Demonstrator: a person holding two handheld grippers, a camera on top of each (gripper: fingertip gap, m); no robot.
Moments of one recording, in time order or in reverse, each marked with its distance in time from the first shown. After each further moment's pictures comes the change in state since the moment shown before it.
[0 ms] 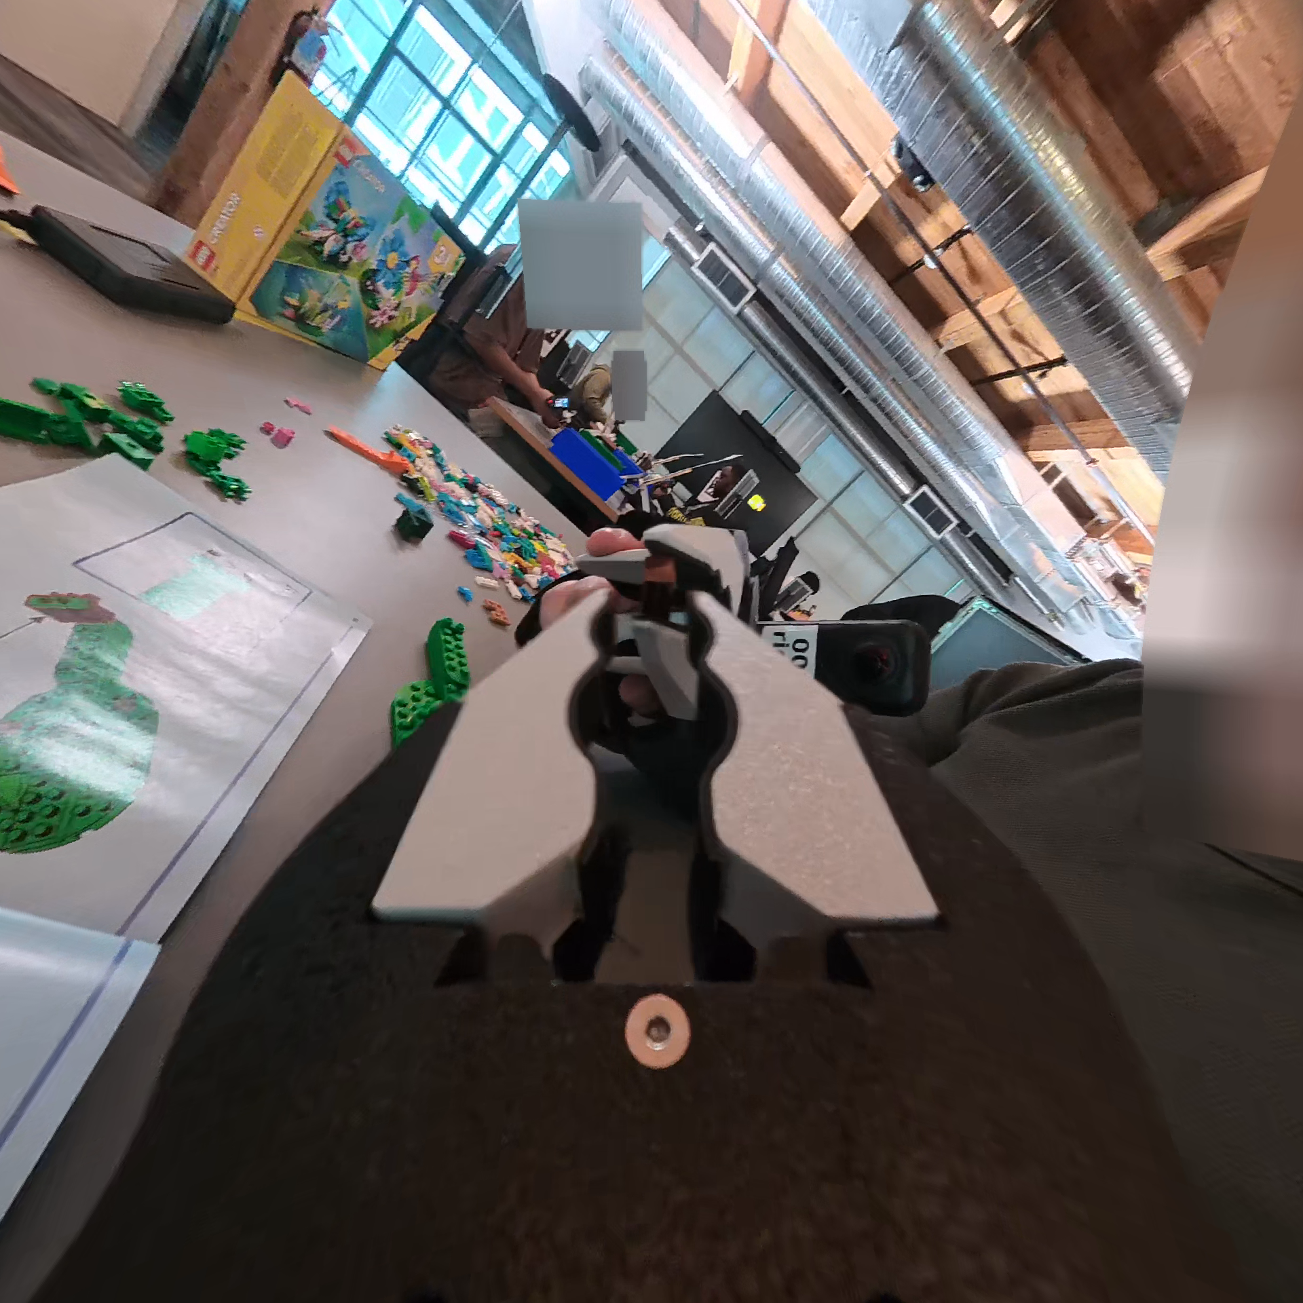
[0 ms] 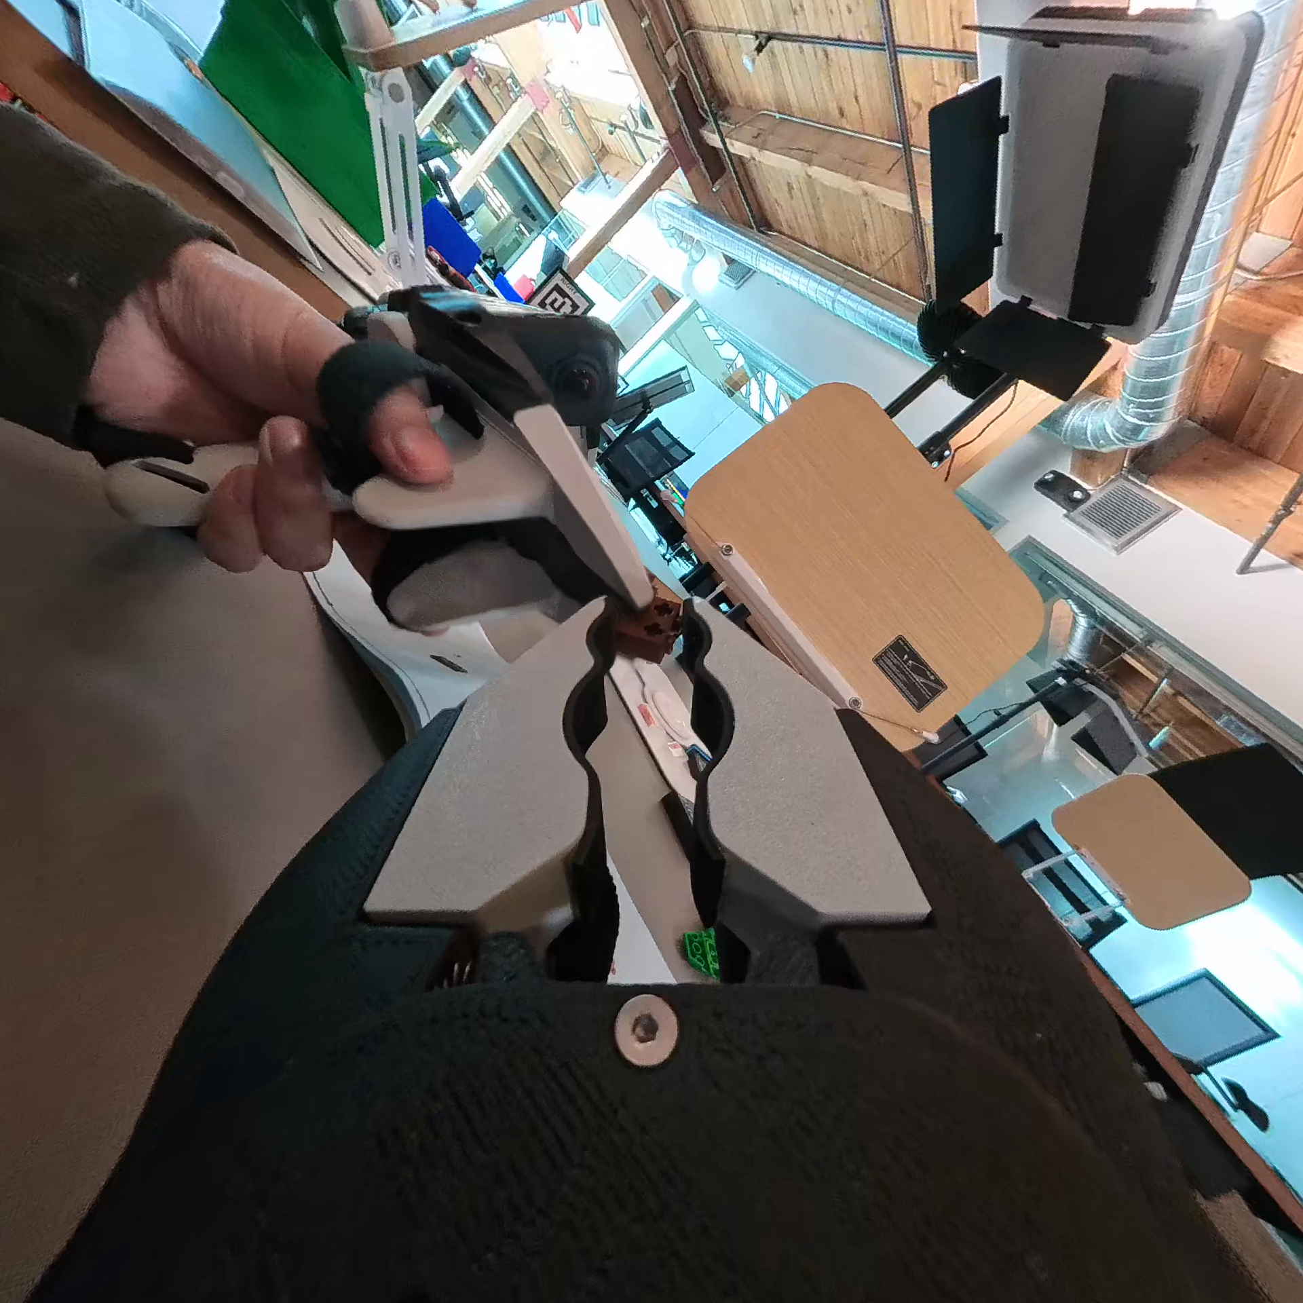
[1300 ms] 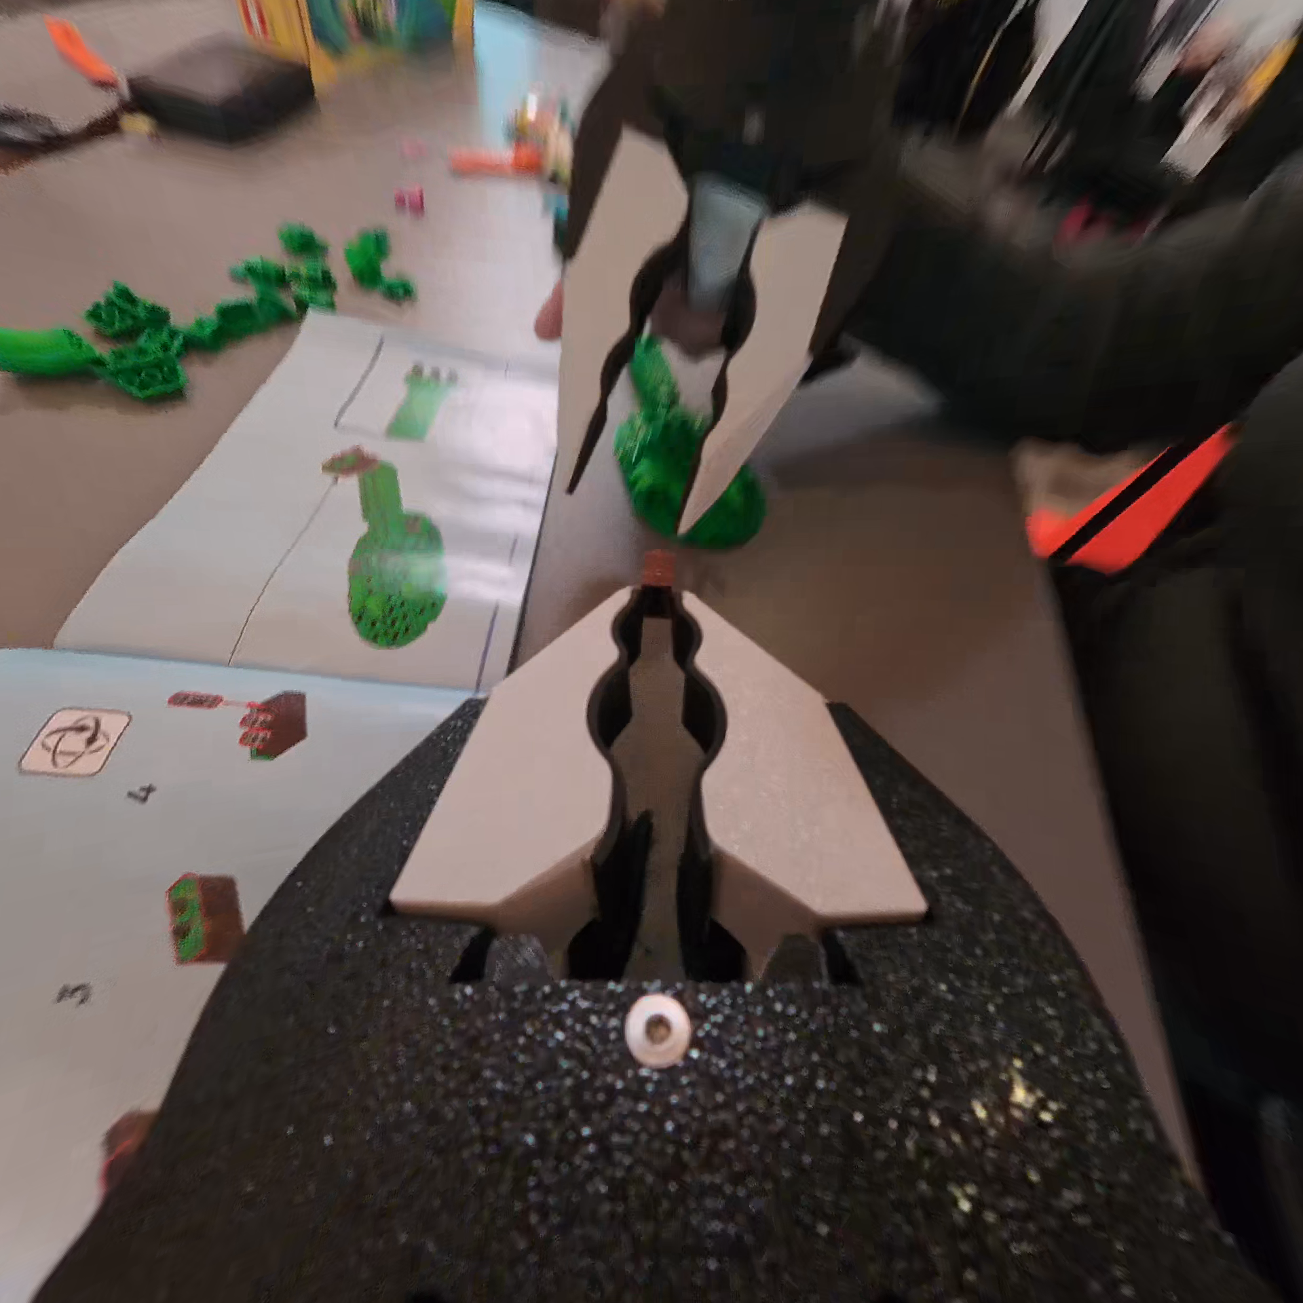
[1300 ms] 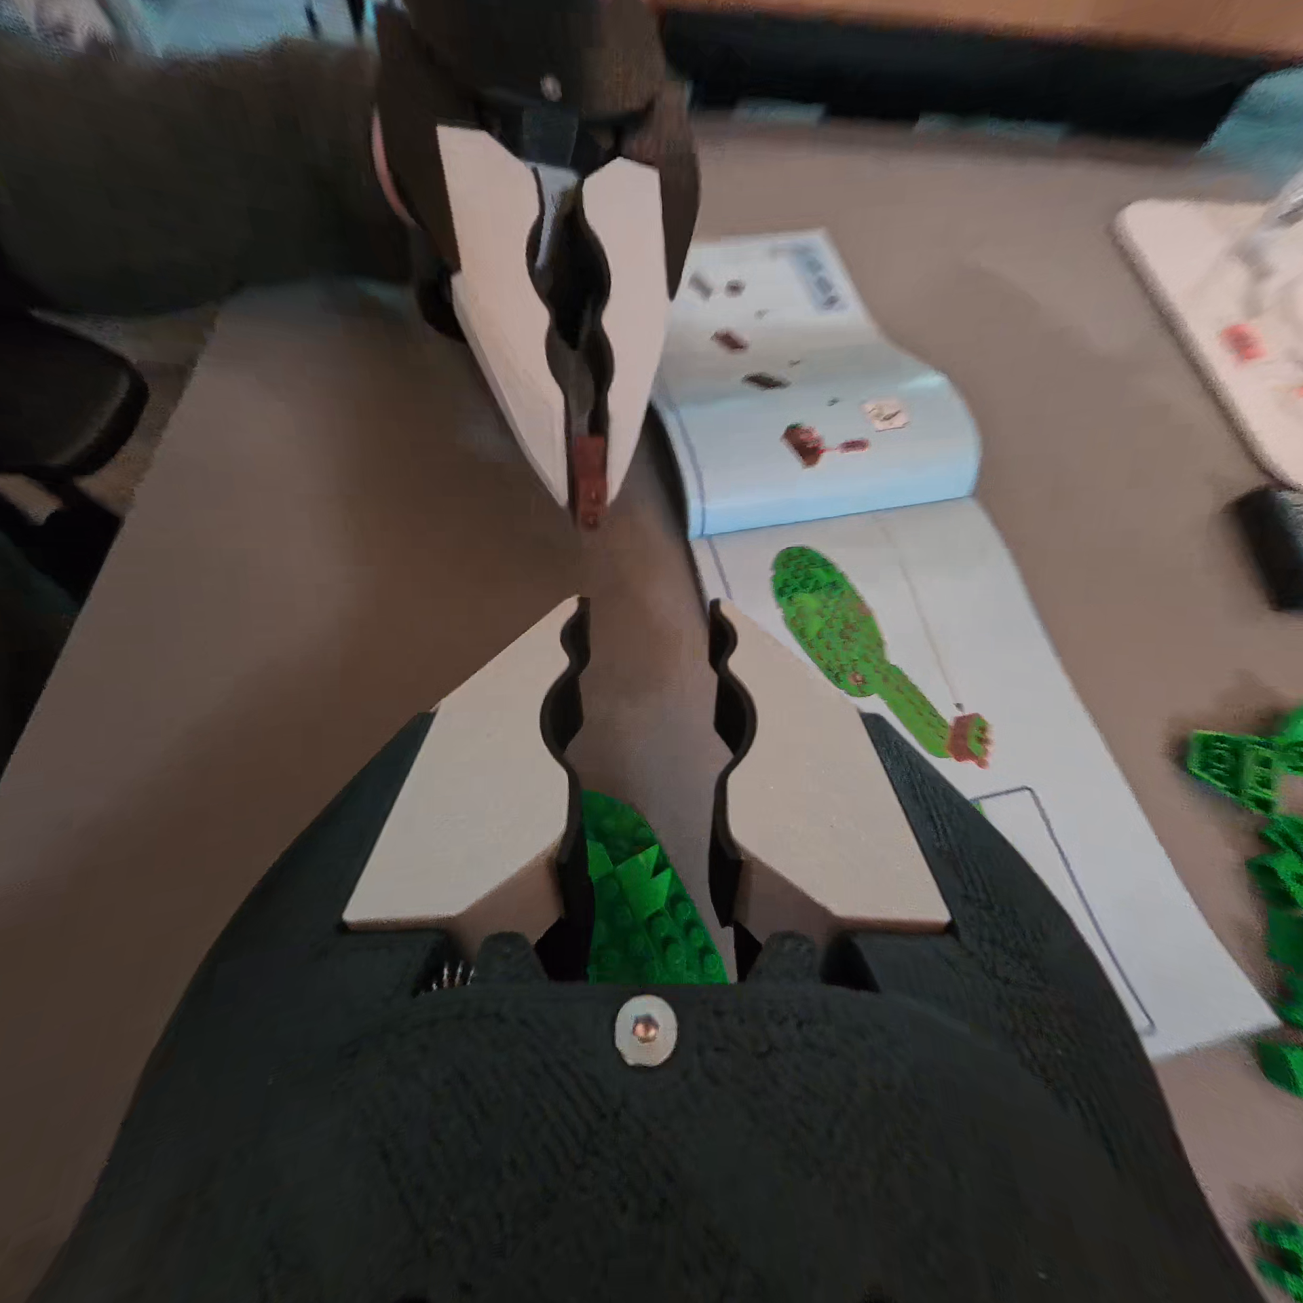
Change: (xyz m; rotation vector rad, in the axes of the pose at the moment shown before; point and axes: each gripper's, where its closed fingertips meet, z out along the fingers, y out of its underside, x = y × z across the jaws) left arm -0.065 0.057 -0.047 -0.511 -0.255 0.528; right arm -0.062 0.077 -0.020 -0.446 -0.732 0.652
